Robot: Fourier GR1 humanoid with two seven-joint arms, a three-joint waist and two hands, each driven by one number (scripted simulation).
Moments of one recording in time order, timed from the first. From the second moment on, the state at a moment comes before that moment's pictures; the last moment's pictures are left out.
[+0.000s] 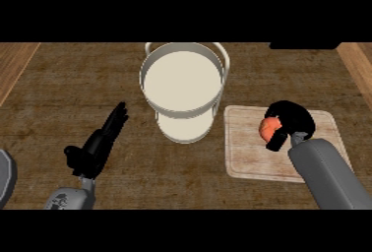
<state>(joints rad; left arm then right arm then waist) -0.10 0.16 -0.13 -1.38 0.07 -0.05 -0.09 -0.47 -0.30 0.21 -1.05 0.80 0.16 0.51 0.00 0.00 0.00</state>
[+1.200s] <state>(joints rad) -0.08 0.14 -0.07 -1.36 0.04 -0.07 -0.10 0.04 -0.36 0.09 -1.79 0.76 0.04 0.48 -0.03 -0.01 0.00</state>
